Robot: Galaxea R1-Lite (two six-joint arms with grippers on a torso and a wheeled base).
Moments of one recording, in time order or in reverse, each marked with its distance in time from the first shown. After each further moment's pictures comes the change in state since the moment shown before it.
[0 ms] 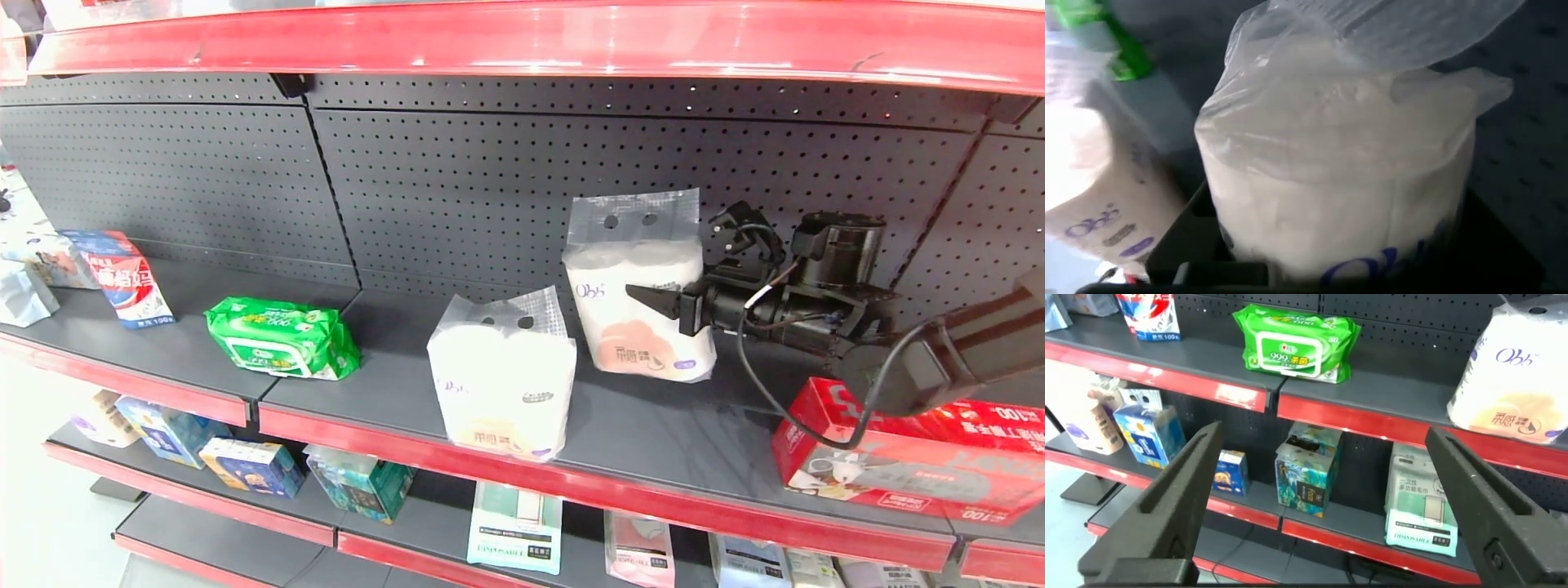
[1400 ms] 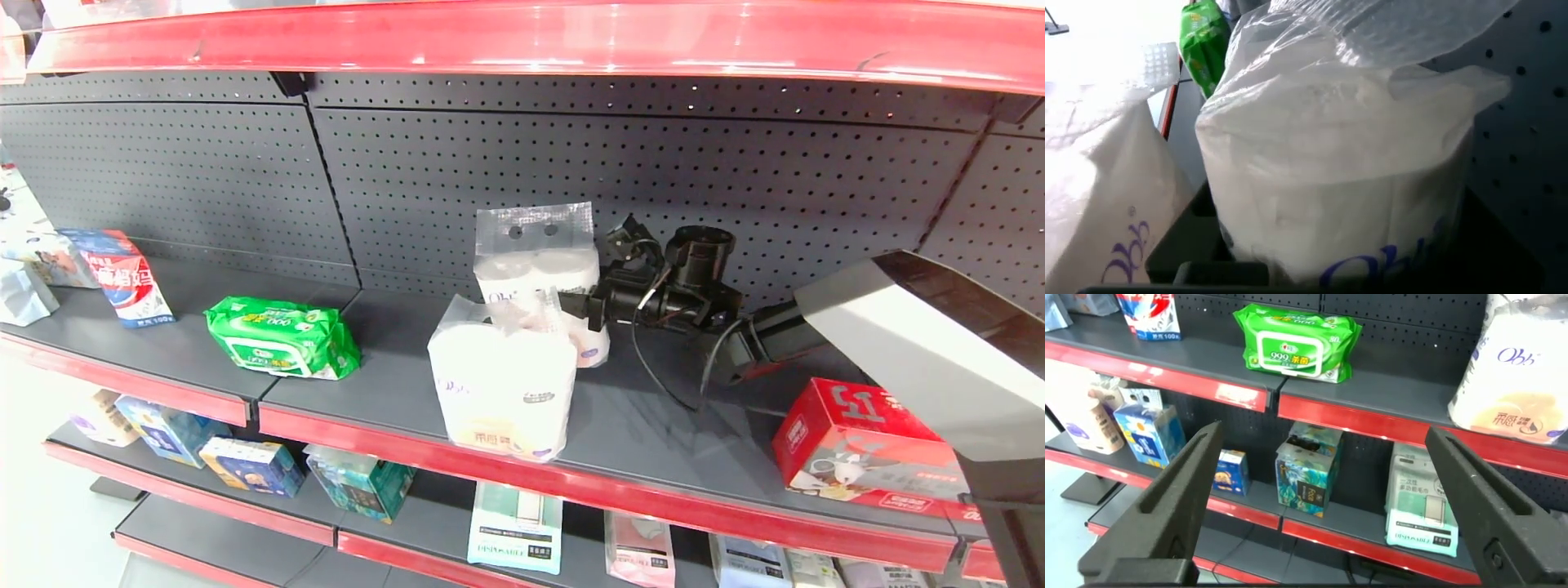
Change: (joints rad) left arm 0.000 0.000 0.000 0.000 0.000 0.000; right arm 0.100 0.410 -0.498 -0.030 0.240 0.064
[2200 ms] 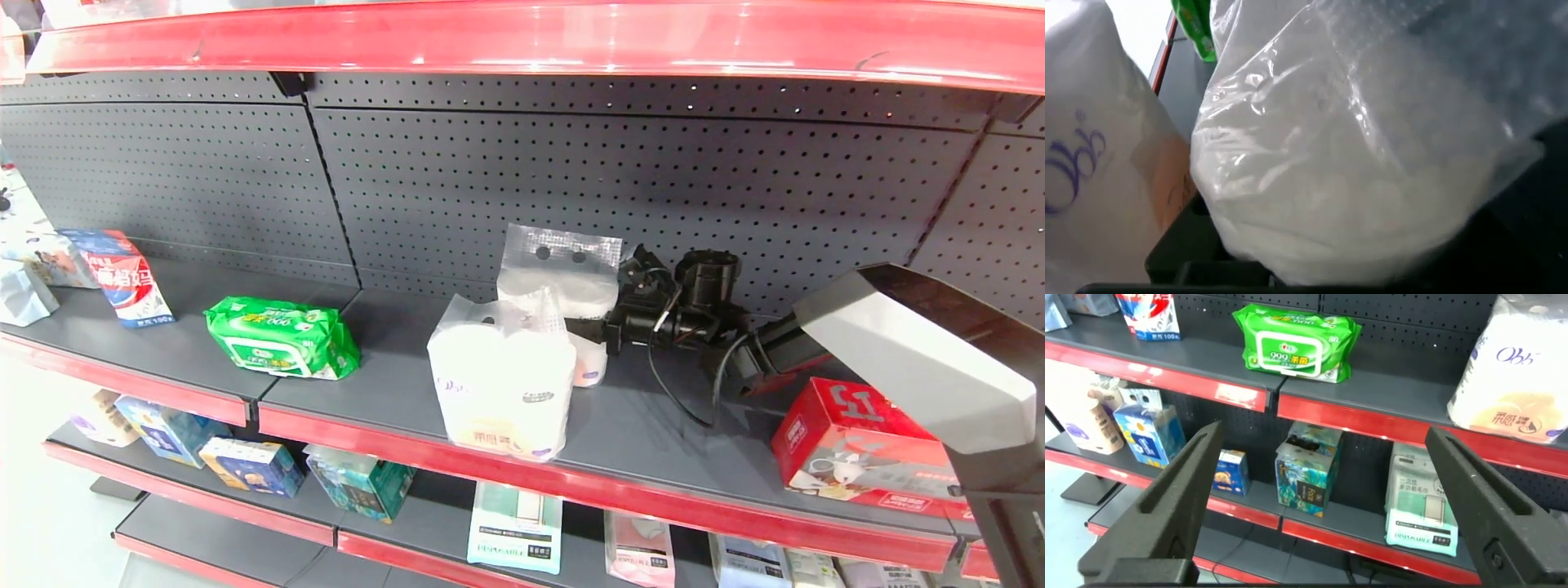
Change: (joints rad) left arm 0.000 0.000 0.000 0.000 0.000 0.000; right arm -0.062 0.038 0.072 0.009 0.079 -0.088
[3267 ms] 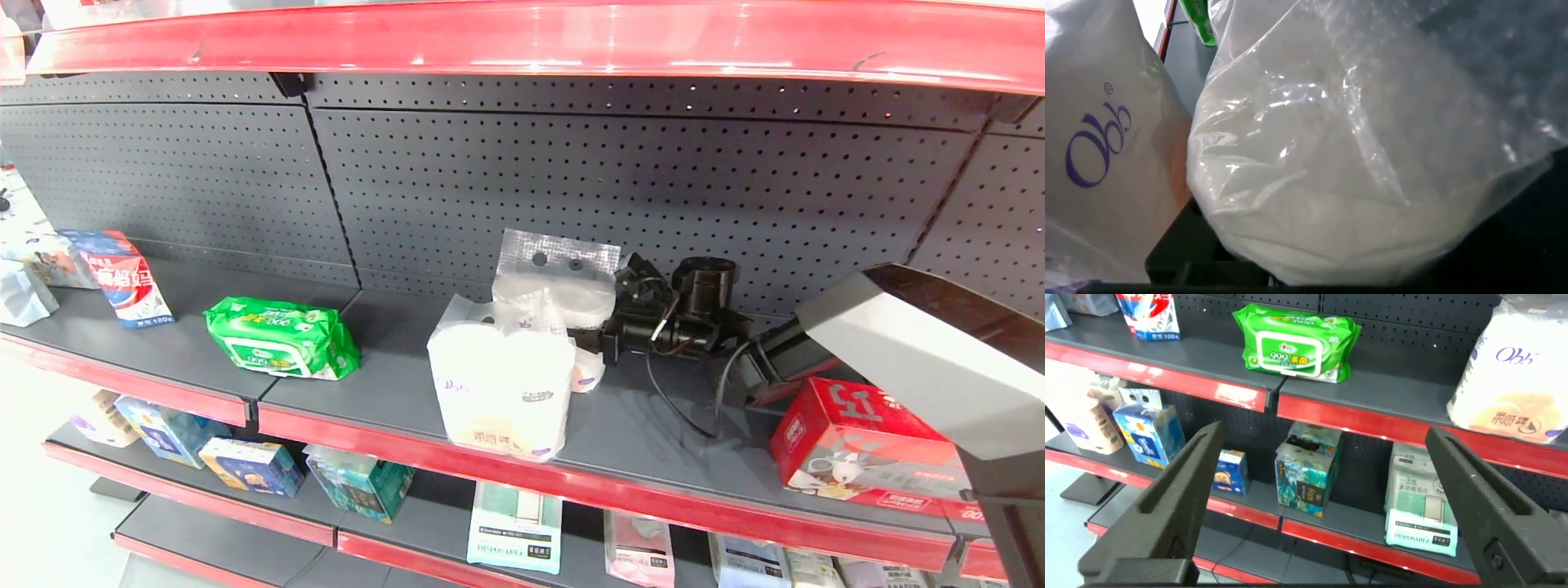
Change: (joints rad) left arm 0.000 0.000 0.000 0.000 0.000 0.000; right arm 0.035 -0.029 0.070 0.001 -0.046 -0.036
